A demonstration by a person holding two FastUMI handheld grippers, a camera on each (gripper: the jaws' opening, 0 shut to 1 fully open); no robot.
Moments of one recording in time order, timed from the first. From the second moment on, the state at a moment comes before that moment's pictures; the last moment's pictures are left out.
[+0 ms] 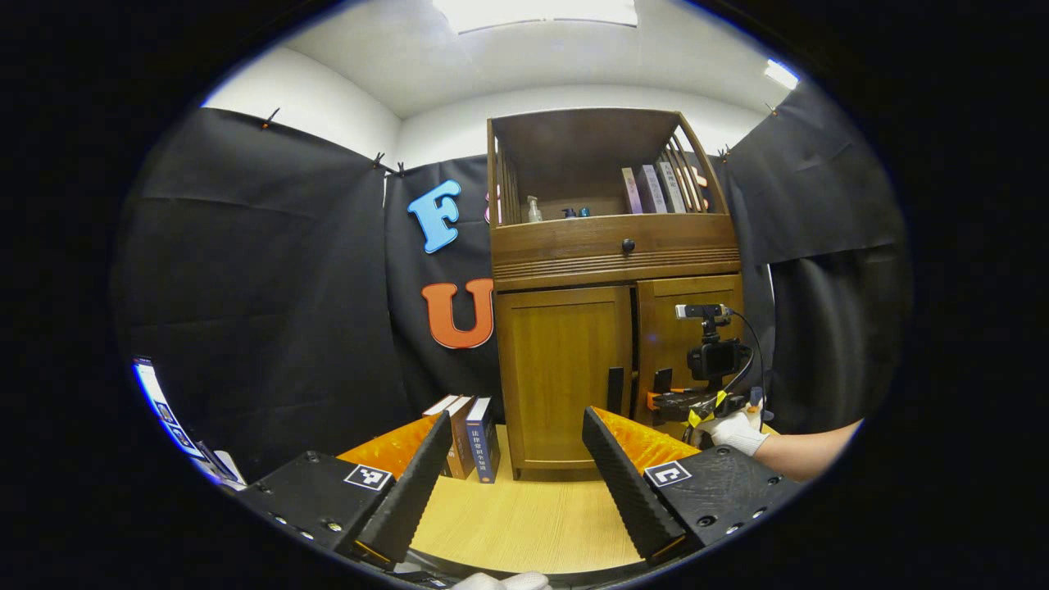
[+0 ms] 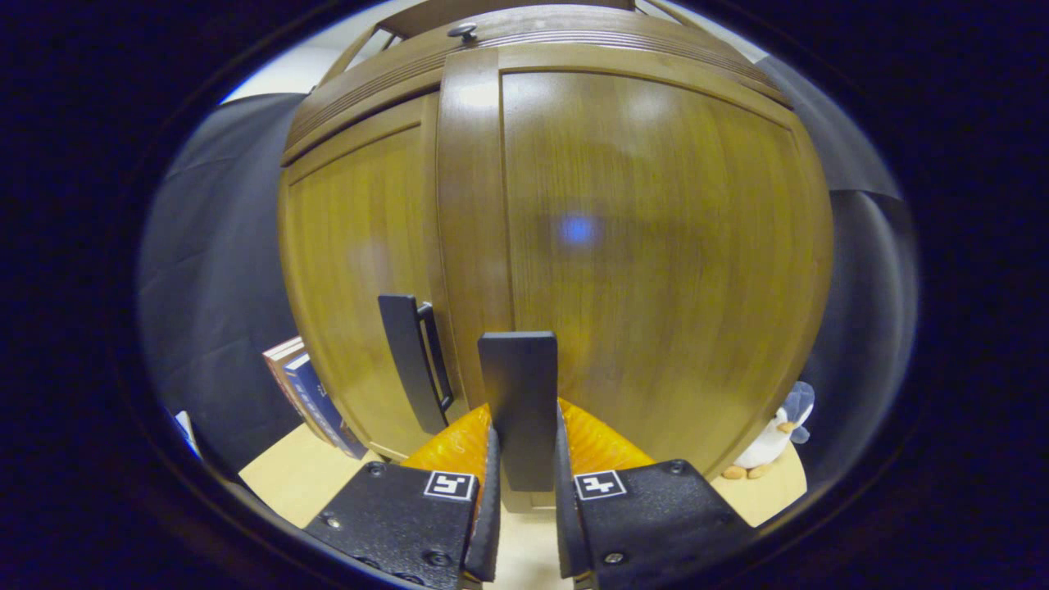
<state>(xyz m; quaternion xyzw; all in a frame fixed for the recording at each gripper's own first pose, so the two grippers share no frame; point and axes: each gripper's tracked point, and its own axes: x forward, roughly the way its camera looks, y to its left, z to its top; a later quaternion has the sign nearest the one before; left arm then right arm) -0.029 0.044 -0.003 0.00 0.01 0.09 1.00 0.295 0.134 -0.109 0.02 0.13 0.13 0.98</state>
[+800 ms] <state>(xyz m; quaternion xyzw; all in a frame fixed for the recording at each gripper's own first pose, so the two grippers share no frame) -0.036 0.006 -0.011 -0.01 0.02 0.03 1.00 0.216 0.088 -0.116 0.00 0.12 0.14 0.98</state>
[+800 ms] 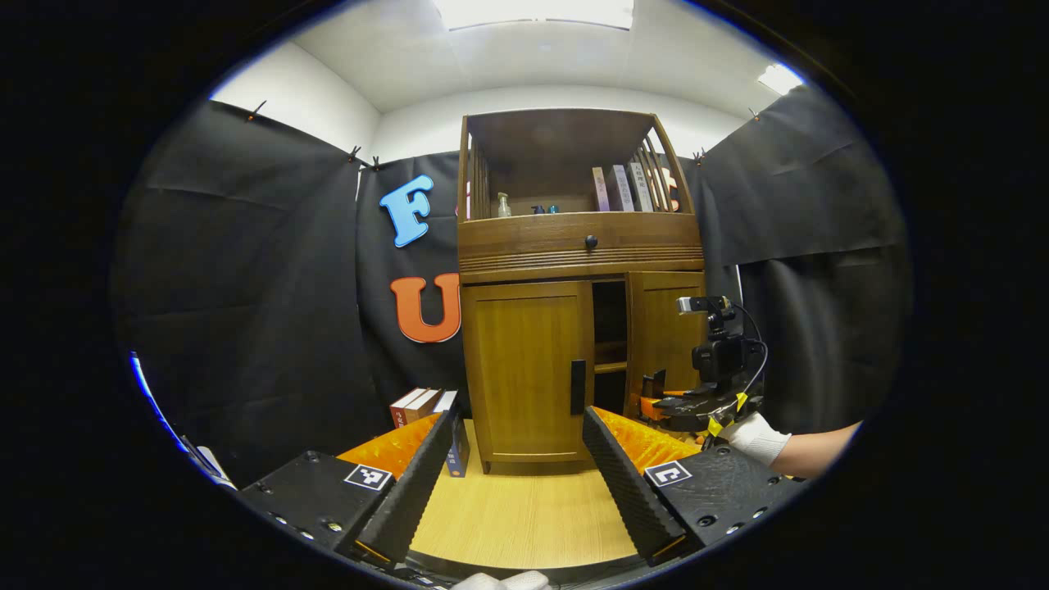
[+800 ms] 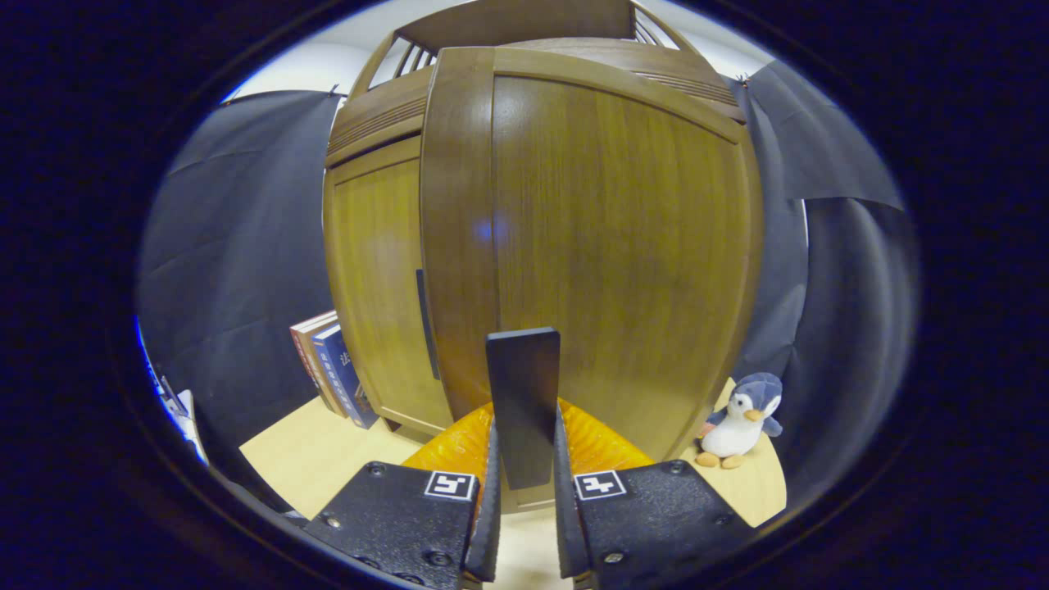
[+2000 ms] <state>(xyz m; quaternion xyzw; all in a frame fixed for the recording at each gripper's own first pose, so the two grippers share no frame) -0.013 -0.049 -0.018 -0.03 0.02 -0.11 0.99 0.142 -0.009 -0.120 0.02 0.13 0.06 0.99</state>
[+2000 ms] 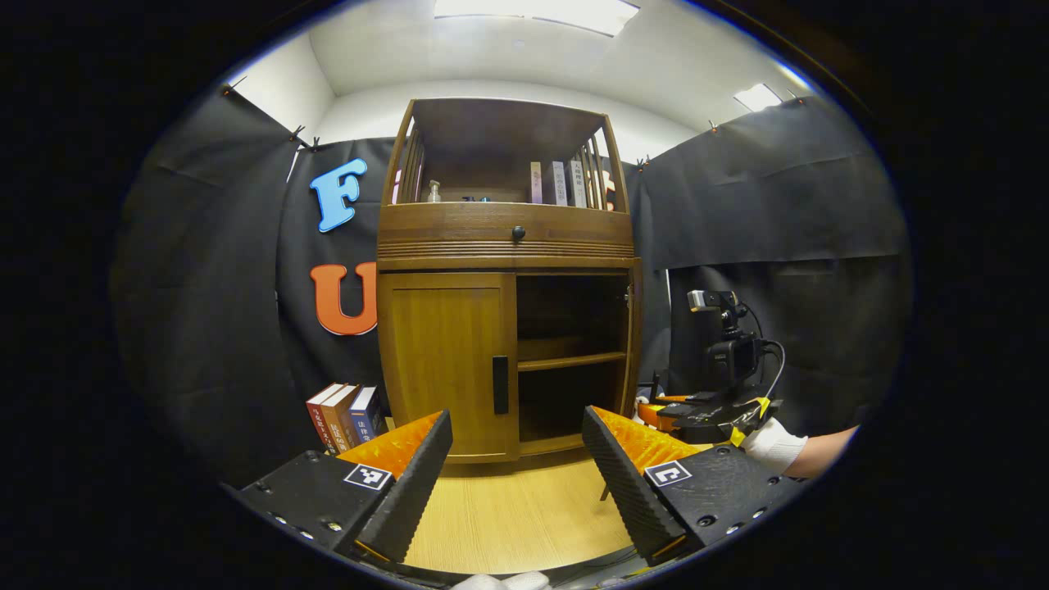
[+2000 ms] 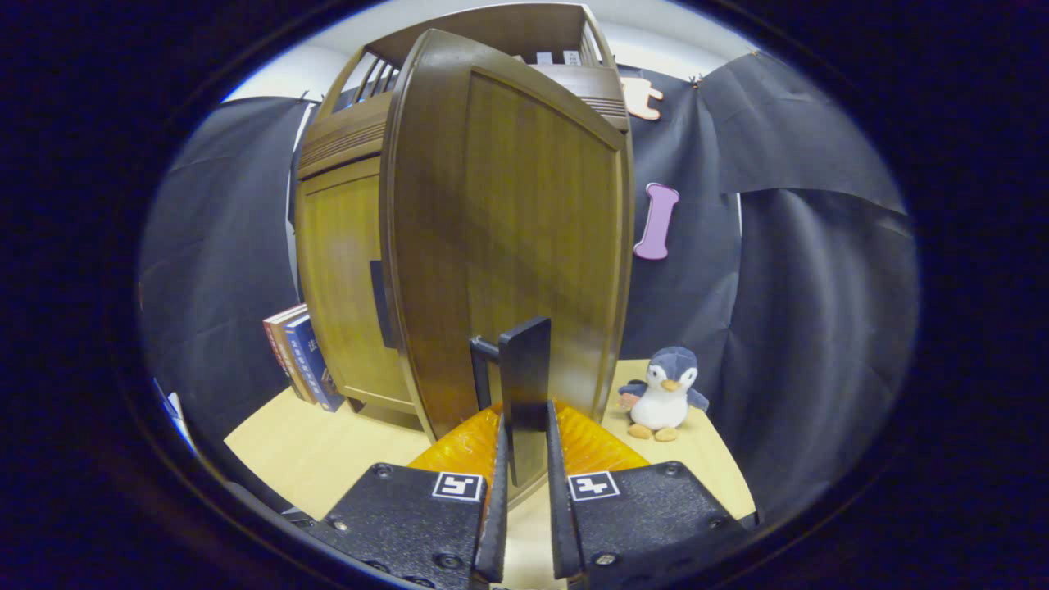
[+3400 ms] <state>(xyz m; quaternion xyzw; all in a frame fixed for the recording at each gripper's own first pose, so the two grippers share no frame) 0.008 -0.101 -0.027 -0.07 0.03 -0.07 0.99 0.136 -0.175 -0.125 0.02 0.15 0.12 0.98</state>
